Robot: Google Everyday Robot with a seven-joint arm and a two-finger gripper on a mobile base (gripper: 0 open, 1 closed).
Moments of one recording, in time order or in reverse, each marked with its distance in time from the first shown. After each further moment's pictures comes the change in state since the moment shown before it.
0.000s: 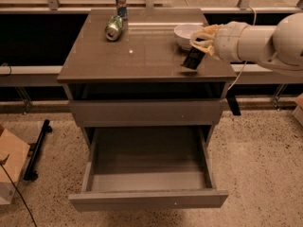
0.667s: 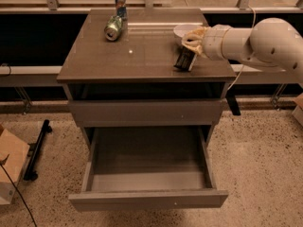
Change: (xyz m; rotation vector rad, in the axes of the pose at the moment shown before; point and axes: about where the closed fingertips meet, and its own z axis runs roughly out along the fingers) arm 0.028 -0.004 0.062 -0.007 -0.010 0.061
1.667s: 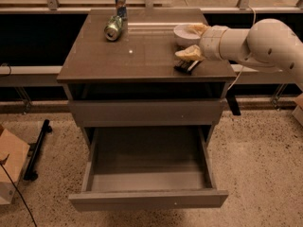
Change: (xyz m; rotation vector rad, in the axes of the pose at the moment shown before) arm -0.002 0.005 0.010 -0.011 -0.008 0.005
